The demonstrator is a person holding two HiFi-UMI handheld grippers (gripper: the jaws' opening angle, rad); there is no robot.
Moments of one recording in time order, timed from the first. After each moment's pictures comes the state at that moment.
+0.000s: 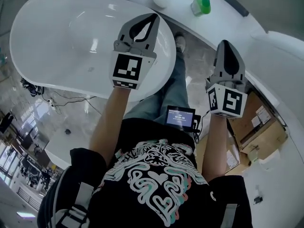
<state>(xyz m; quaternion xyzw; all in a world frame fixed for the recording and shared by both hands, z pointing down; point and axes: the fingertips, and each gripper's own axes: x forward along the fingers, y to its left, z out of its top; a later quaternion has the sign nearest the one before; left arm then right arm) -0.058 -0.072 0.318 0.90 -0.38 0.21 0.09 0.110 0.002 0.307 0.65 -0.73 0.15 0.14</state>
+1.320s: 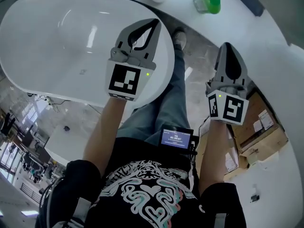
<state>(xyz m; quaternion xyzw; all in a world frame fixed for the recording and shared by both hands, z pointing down) -0.040 -0.080 0.424 0.90 -0.35 0.23 0.13 0.122 -0.021 0.415 0.64 -0.73 0.17 0.16</state>
